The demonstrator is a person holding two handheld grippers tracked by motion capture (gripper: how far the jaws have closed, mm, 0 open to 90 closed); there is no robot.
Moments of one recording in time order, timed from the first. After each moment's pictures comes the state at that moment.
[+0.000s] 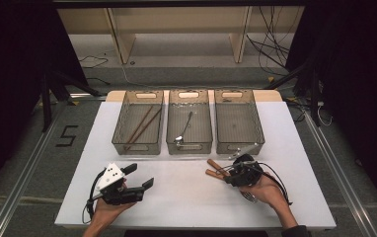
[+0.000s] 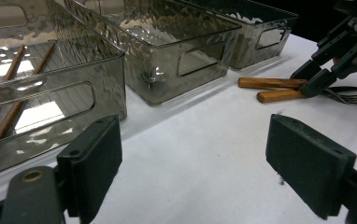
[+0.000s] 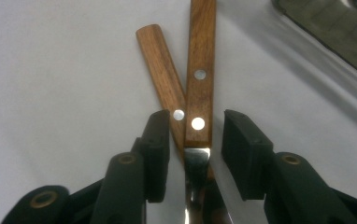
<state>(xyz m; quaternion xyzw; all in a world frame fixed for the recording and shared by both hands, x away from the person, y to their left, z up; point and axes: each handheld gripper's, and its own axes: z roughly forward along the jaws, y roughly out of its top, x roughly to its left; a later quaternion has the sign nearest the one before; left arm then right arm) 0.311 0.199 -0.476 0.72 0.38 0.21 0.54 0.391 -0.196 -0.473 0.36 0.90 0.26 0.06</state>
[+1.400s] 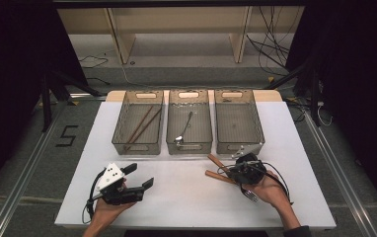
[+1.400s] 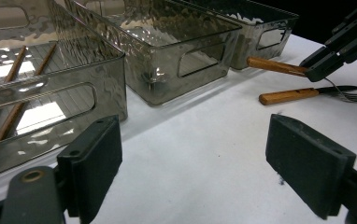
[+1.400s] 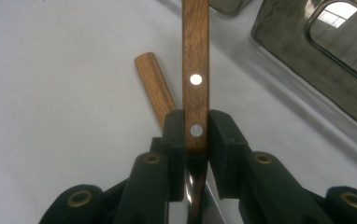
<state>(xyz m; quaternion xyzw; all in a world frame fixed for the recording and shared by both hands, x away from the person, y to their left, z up) 0.310 0.199 -0.476 0.73 0.38 0.21 0.54 0.382 -0.200 -0.455 0.35 0.89 0.28 0.10</state>
